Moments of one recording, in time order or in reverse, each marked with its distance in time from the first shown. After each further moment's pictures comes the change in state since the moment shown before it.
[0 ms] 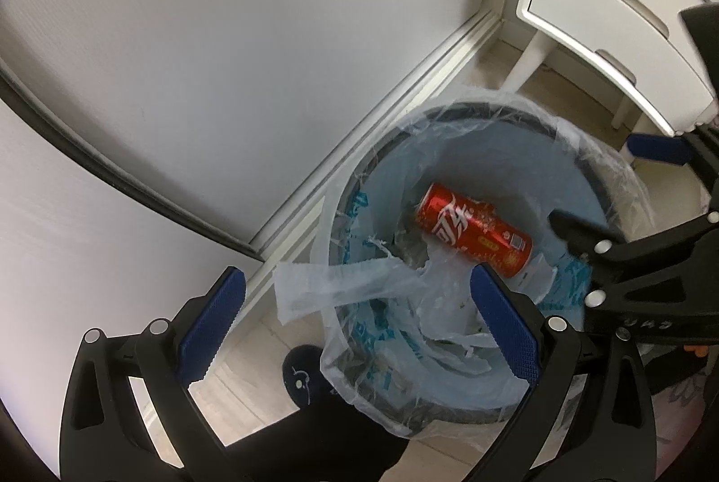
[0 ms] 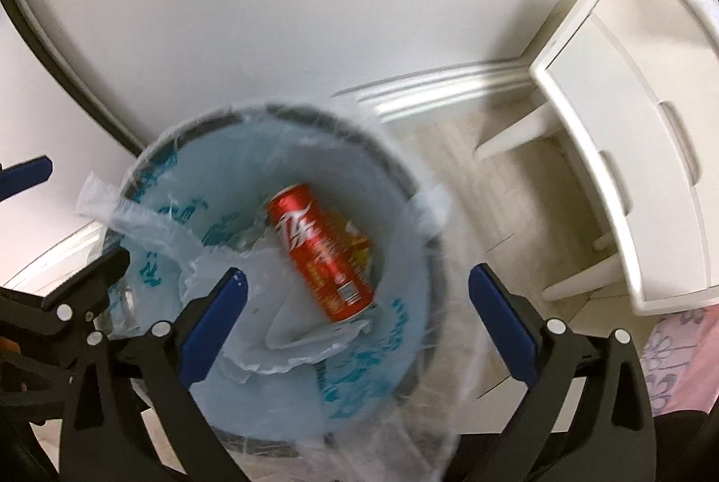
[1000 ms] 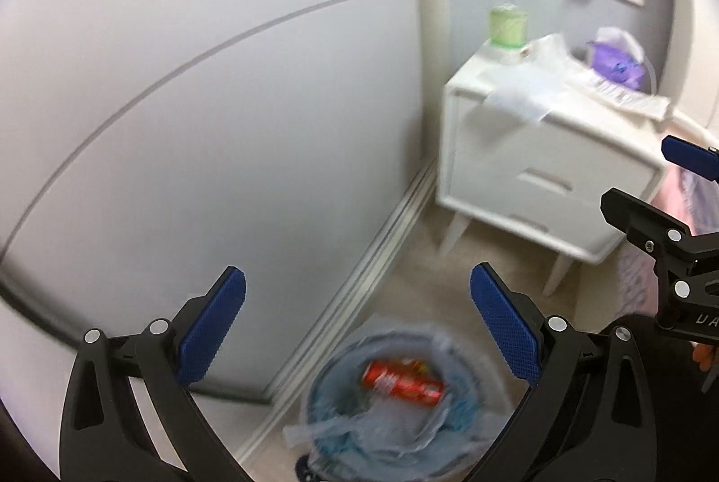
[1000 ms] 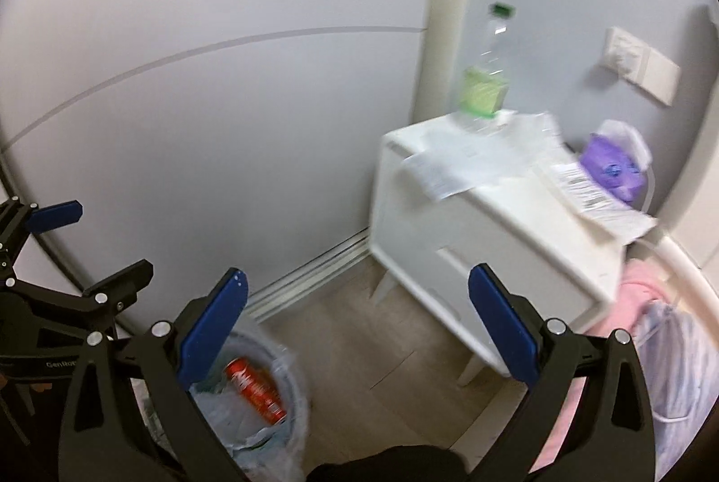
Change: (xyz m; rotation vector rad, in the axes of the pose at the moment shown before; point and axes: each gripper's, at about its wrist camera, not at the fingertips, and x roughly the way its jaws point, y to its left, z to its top) left arm -0.196 -0.081 0.142 0.147 -0.377 -0.045; right arm -0.236 -0.149 0.014 0.270 -0.496 -0.147
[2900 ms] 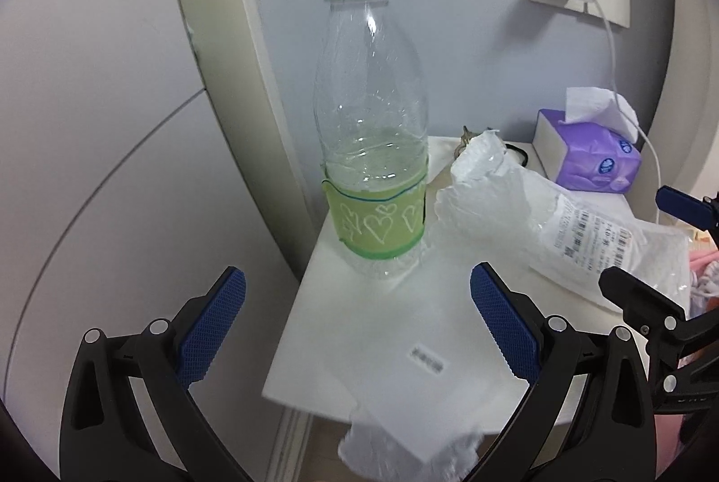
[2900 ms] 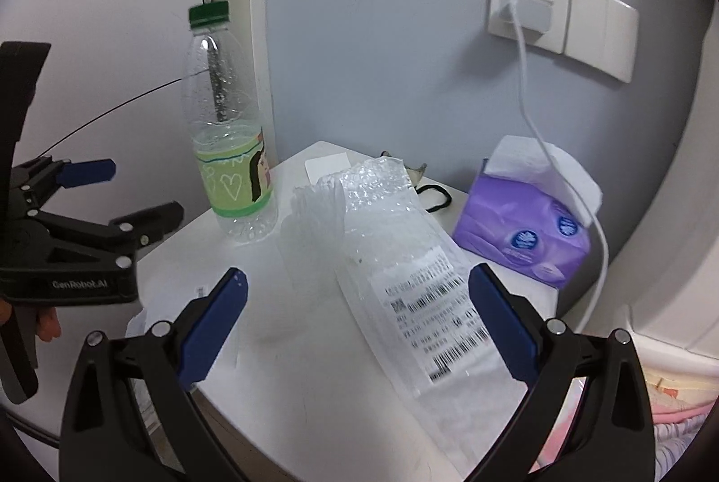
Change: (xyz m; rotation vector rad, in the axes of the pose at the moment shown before) left arm 0.202 -0.187 0.271 0.242 -0.101 -0.273; right arm 0.142 -0.244 0.111 0.206 -0.018 -0.198
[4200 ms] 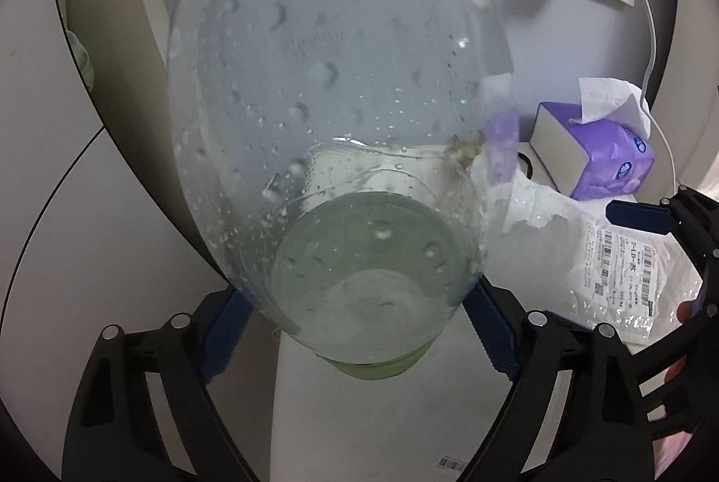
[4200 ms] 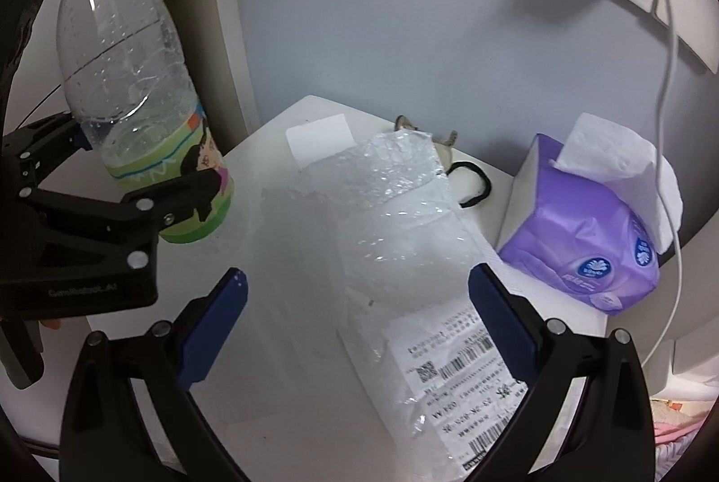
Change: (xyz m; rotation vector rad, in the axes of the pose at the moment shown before) left arm 0.082 0.002 0.040 0.120 0.044 -0.148; right arm 0.105 0.005 0.034 0.018 0.221 0.004
